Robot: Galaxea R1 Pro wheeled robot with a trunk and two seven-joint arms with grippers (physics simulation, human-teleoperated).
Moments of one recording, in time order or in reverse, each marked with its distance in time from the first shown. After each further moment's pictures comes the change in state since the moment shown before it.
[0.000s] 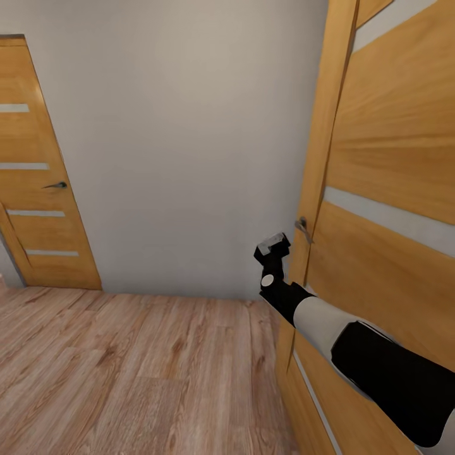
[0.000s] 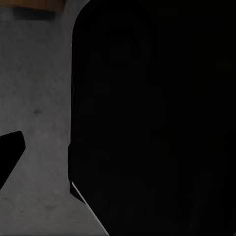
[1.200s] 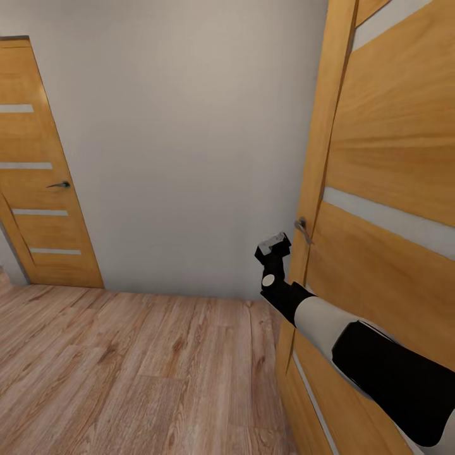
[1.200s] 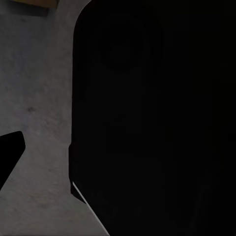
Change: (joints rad) left arm 0.000 0.000 0.000 0.000 0.000 -0.001 0.003; right arm 0.000 -0.005 0.000 0.000 0.000 -0.003 0.003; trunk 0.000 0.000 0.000
